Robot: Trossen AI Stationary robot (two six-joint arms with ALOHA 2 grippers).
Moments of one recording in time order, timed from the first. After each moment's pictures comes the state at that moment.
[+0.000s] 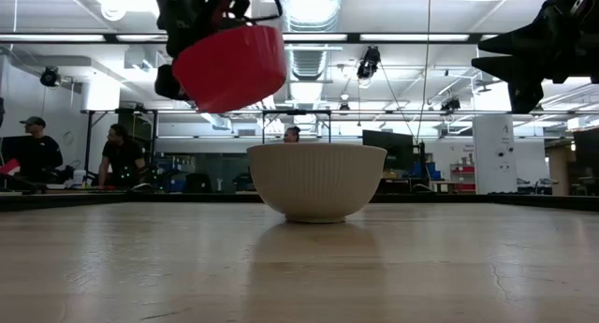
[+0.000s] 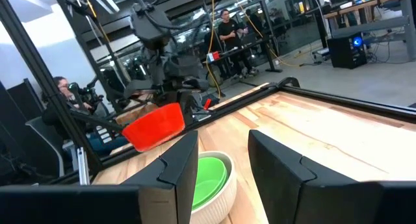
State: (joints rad) left arm 0.05 1.45 1.15 -0.76 0.17 -0.70; right arm 0.29 0.01 0.01 0.11 0.50 0.36
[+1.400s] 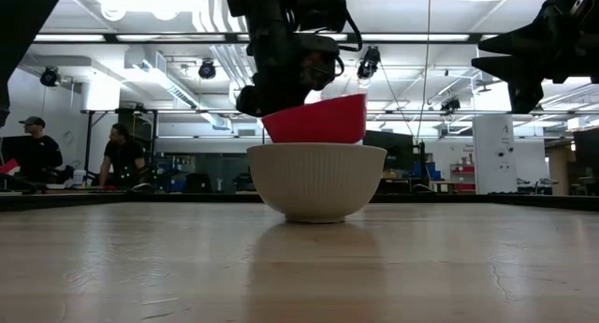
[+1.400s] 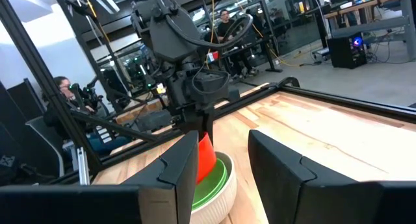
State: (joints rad) left arm 0.08 1.95 1.66 -0.96 0.08 -0.50; right arm 0.29 0.01 0.01 0.11 0.50 0.36
